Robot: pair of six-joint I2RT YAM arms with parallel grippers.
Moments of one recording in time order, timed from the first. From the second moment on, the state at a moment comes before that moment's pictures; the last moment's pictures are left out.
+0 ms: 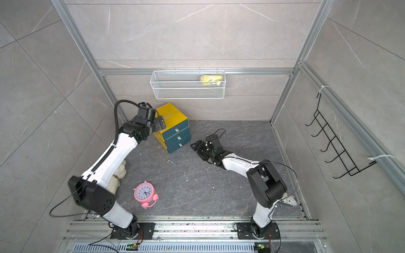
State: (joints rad) left arm -0.37 1.51 1.58 -0.71 -0.41 -0.47; right arm 0.56 1.69 1.06 0.15 -0.27 1.13
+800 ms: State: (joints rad) left arm -0.28 1.35 0.93 -0.19 -0.24 -0.29; right arm 0.51 1.16 0.81 -0.02 0.13 0.63
